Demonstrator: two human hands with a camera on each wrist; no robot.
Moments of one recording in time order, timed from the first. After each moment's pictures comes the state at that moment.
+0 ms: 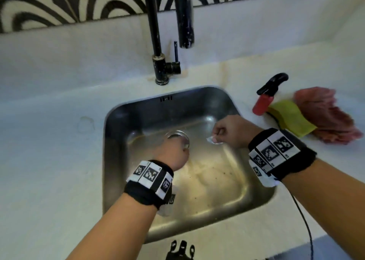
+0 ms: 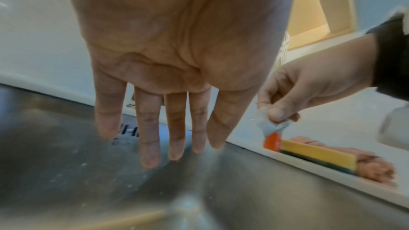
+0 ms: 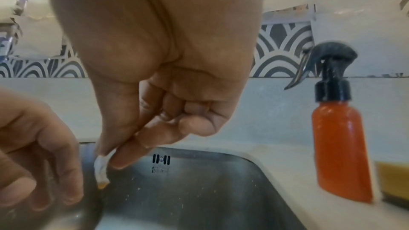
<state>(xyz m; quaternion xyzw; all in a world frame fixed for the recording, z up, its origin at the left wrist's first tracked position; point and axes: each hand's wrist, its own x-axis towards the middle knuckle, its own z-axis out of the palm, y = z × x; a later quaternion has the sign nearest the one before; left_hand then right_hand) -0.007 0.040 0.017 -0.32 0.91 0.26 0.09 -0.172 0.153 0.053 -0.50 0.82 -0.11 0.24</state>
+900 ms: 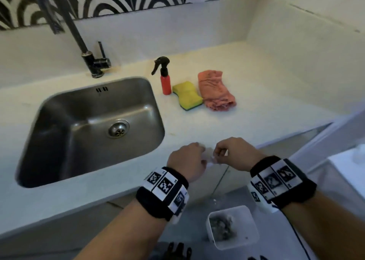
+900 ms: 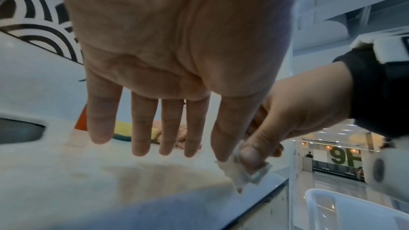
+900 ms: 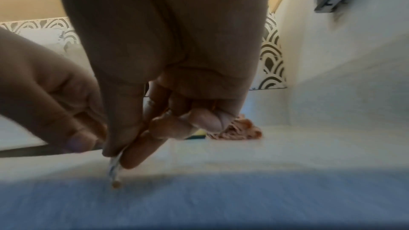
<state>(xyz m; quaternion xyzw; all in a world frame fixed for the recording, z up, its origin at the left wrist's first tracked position) -0.102 0.375 0.045 -0.21 0.95 0.20 0.12 -0.220 0.487 0.056 -0.46 0.84 -0.13 0.26</state>
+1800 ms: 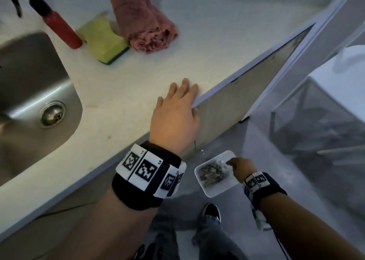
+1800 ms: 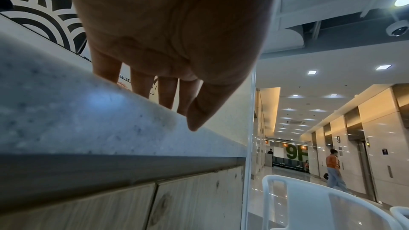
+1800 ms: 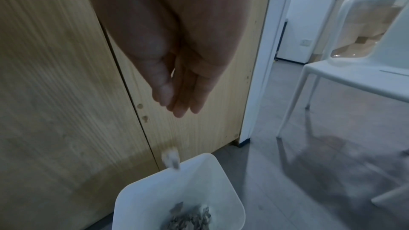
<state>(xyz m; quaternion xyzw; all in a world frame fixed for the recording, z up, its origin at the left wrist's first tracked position) -0.190 0.451 -0.007 -0.14 0.98 0.16 0.02 -0.221 0.654 -0.238 -0.14 0.89 -0.10 0.42</state>
